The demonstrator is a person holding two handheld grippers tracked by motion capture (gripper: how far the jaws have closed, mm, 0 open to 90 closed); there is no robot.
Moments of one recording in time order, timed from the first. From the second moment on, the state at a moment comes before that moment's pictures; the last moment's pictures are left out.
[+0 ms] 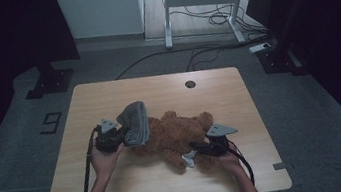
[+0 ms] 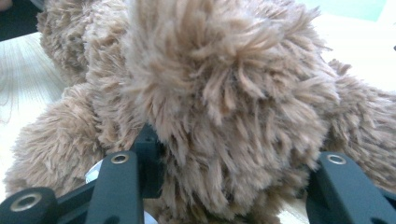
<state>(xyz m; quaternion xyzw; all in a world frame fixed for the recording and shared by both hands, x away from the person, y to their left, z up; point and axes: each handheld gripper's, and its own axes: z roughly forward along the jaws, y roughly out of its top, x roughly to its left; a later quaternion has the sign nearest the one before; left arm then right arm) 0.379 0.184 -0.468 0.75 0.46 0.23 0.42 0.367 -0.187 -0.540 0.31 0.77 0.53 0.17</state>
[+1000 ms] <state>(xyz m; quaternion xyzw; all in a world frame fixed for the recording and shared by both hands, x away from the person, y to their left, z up) 0.375 -0.004 -0.457 0.83 0.32 0.20 0.41 0.367 -0.186 -0.541 0.31 0.78 0.52 0.17</state>
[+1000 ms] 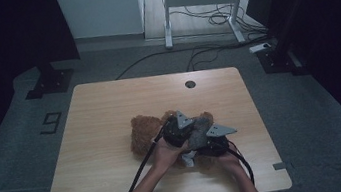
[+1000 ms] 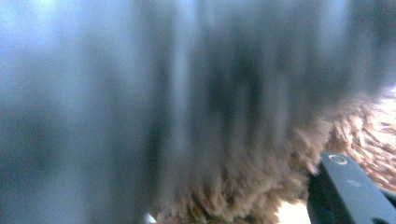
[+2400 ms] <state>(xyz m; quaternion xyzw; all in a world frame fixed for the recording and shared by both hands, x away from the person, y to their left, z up) 0.380 0.188 -0.504 0.78 0.49 0.20 0.35 0.367 -0.185 -0.542 0.32 0.77 0.53 0.17</state>
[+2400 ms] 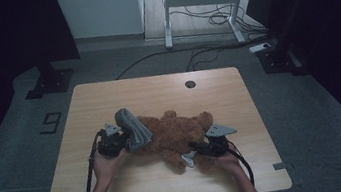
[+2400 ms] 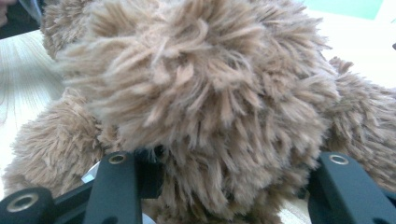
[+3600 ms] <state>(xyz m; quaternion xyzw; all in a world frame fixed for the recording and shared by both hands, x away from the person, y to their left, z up) 0.395 0.128 -0.425 0.78 0.41 0.20 0.42 0.374 -0.186 -0.542 0.33 0.76 0.53 0.18</state>
